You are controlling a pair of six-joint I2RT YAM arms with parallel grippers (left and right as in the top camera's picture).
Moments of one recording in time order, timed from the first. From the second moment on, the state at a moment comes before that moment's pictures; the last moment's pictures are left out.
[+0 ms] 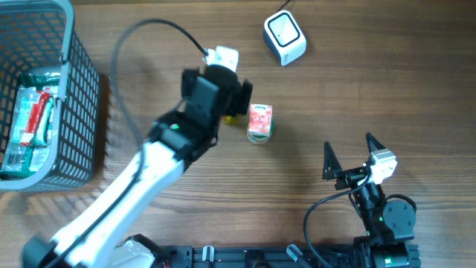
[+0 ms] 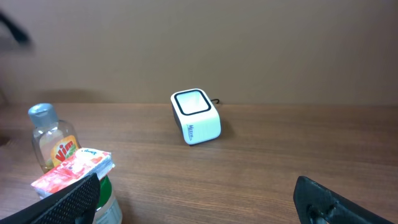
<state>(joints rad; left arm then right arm) -0.59 1.36 1.17 -0.40 -0.35 -0.14 0.10 0.02 0.01 0.00 -0.13 0.08</state>
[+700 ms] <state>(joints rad) 0.33 1.29 1.58 -0.56 -0.29 0.22 0.10 0.02 0.01 0.00 -0.13 0.08</state>
